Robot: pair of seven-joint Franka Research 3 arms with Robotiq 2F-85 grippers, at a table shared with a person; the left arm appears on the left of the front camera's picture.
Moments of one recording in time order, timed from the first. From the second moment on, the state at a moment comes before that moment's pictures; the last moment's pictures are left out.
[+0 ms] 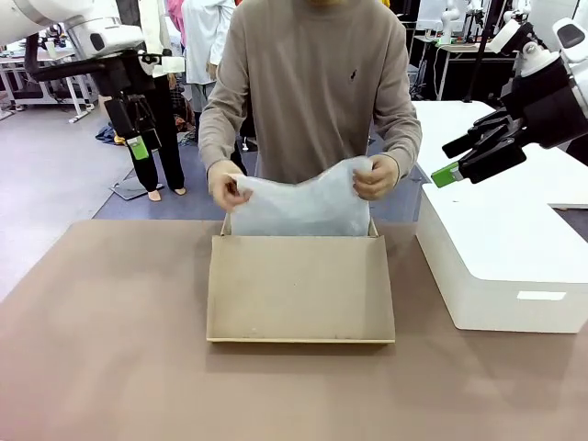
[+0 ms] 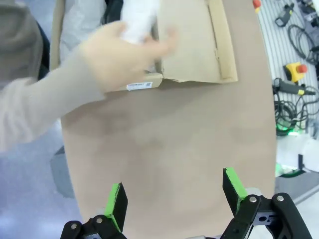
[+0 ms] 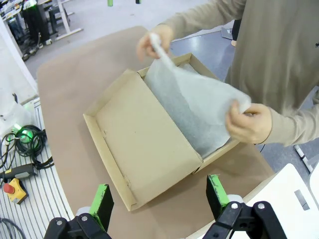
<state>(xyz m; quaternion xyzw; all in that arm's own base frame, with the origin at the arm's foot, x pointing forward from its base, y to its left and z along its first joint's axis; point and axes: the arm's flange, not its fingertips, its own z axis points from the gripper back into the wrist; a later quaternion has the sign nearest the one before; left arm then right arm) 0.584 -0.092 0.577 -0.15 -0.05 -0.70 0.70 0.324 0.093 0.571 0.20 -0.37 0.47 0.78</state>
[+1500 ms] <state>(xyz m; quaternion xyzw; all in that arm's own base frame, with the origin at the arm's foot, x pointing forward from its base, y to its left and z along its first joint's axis) 0.585 -0.092 0.577 -0.16 -0.07 -0.72 0.67 0.324 0.093 0.571 0.20 -0.37 0.47 0.78</state>
